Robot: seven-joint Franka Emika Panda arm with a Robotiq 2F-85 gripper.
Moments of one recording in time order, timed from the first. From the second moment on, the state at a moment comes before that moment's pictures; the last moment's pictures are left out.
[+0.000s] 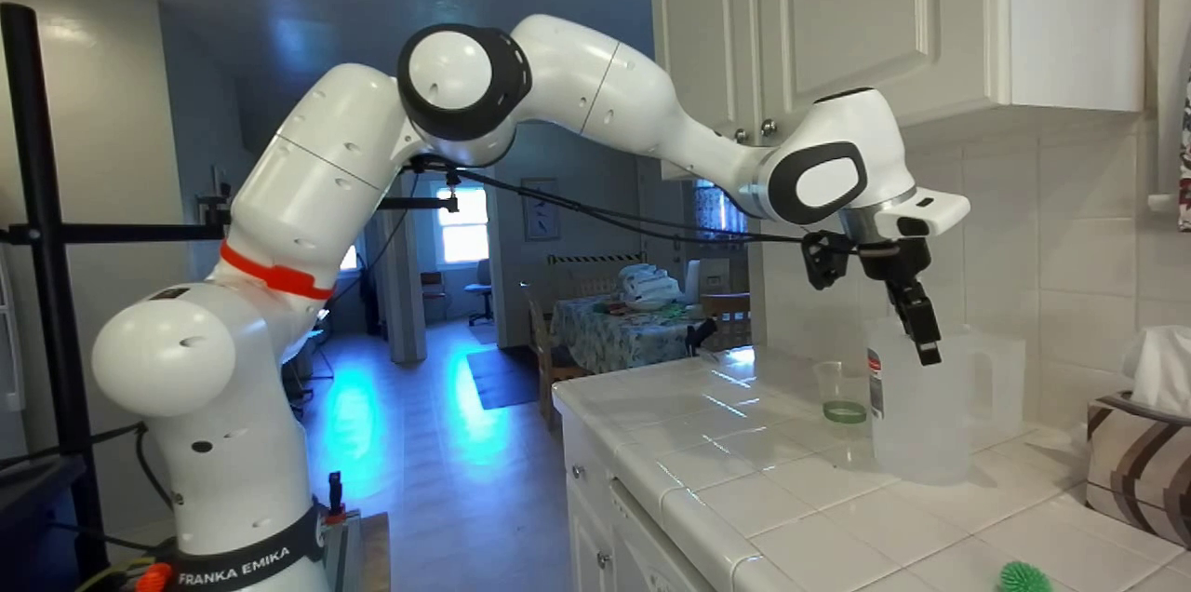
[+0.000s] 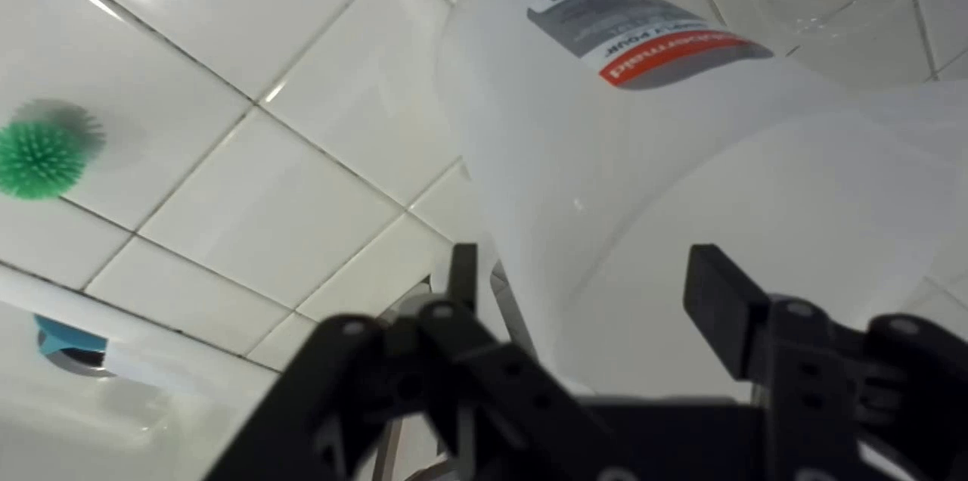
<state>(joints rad) -0.18 0.58 -0.15 -1.46 0.20 2.42 0.41</state>
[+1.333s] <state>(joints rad) -0.14 0.61 -0.21 -1.42 0.14 2.41 0.47</state>
